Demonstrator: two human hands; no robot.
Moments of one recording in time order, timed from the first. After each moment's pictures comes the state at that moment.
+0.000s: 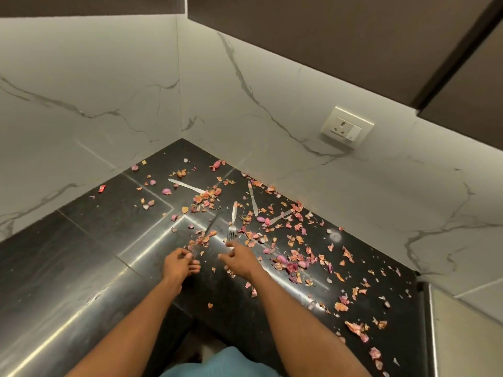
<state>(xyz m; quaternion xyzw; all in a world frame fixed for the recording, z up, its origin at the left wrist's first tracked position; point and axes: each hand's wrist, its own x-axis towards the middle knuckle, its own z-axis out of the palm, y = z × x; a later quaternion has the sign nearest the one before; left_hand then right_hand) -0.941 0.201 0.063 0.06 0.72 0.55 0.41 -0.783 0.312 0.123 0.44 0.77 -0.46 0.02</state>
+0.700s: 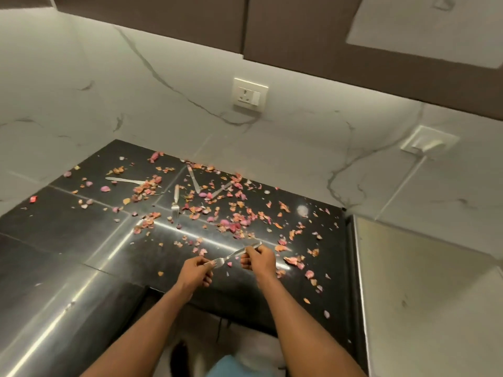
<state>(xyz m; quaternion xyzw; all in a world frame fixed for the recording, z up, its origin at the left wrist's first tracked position) -0.724 0.169 0.100 0.29 0.70 0.40 0.51 -0.540 0.245 0.127 0.62 0.41 -0.58 -0.34</state>
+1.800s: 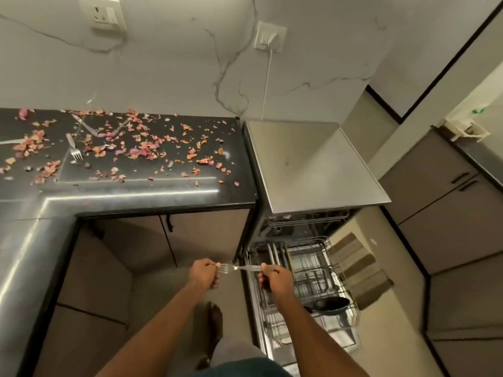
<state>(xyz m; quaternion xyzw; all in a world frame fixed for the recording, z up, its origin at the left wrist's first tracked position) -0.503 -0.124 0.057 0.36 0.67 0.22 0.61 -0.293 -0.189 0.071 0.73 0.18 -0.50 -0.43</state>
